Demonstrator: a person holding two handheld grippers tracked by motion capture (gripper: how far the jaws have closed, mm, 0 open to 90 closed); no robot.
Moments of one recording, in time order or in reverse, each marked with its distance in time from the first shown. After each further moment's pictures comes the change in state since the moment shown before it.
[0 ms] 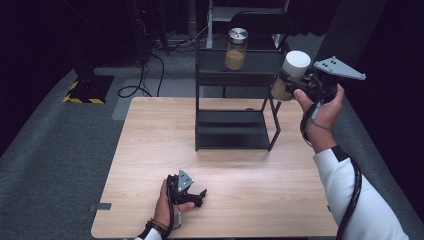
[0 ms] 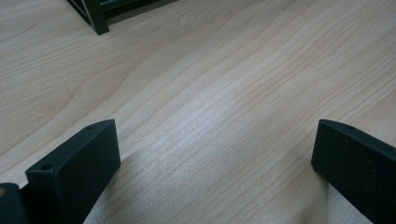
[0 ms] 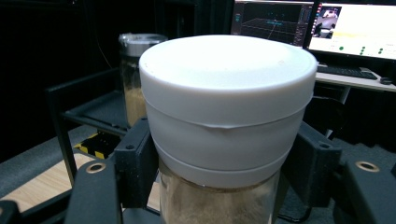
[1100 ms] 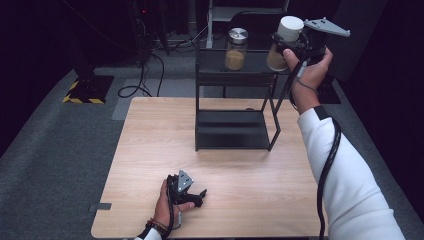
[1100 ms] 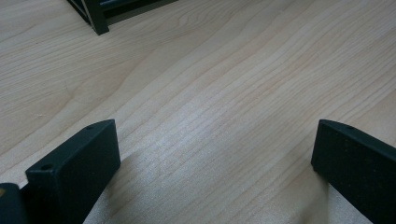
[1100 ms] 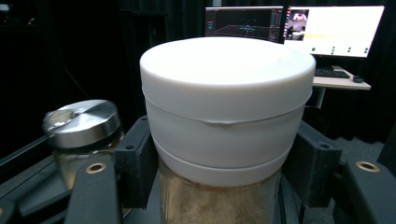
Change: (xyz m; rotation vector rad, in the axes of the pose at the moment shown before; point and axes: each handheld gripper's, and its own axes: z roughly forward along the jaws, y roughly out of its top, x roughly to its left) left arm 0.000 0.000 0.000 0.000 -0.001 0.000; right arm 0.002 0.048 0.075 -0.015 -0.113 0.072
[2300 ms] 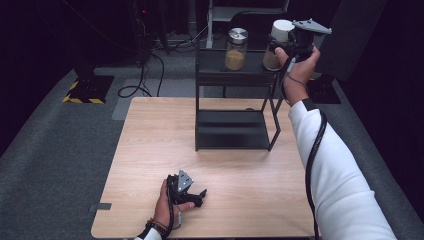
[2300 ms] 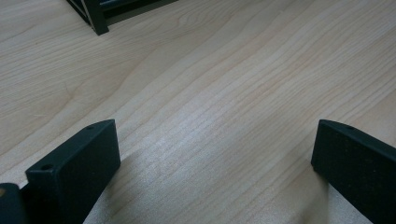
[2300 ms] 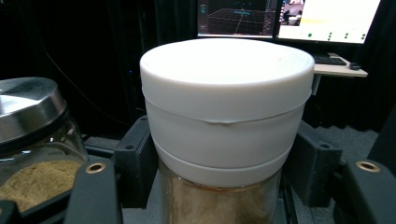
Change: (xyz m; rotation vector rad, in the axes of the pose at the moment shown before) left arm 0.000 0.000 0.000 0.001 -0.001 0.001; right arm -0.003 -0.011 0.045 0.053 -0.025 -0.009
